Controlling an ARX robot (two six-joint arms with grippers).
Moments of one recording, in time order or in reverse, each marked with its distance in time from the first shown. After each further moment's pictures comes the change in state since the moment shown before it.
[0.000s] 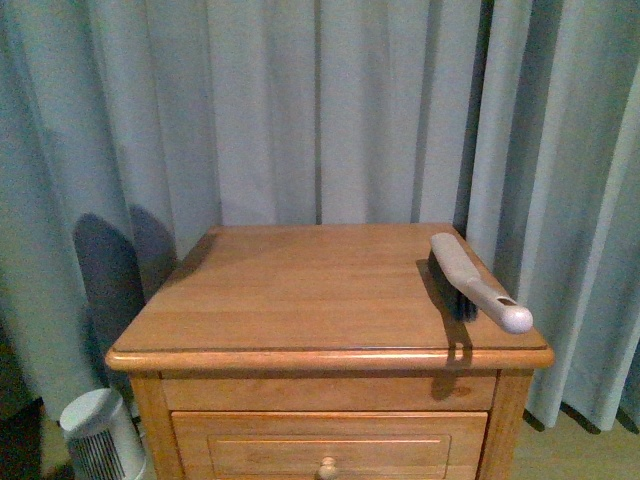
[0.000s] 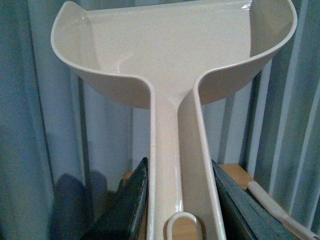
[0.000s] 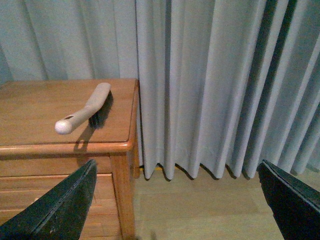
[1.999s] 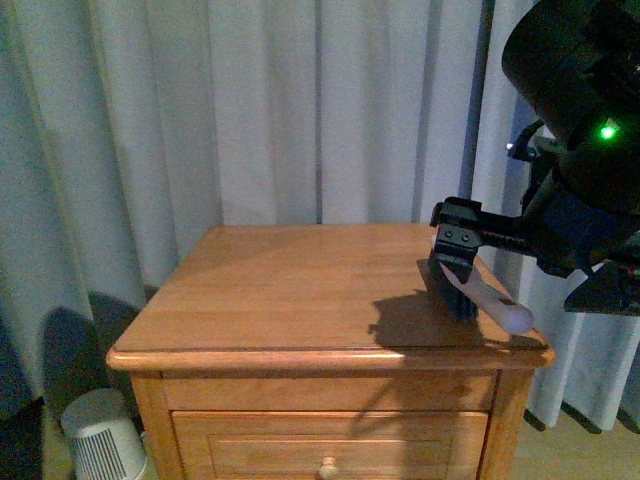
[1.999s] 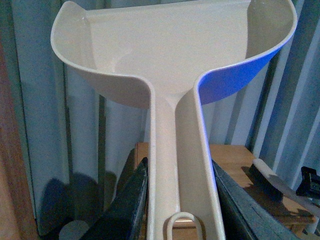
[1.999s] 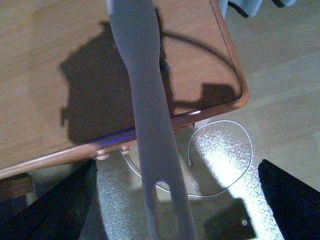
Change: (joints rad) left arm 0.325 -0.285 -0.169 -0.163 0.267 -0.140; right arm 0.407 1.809 1.328 -0.399 0.236 0.561
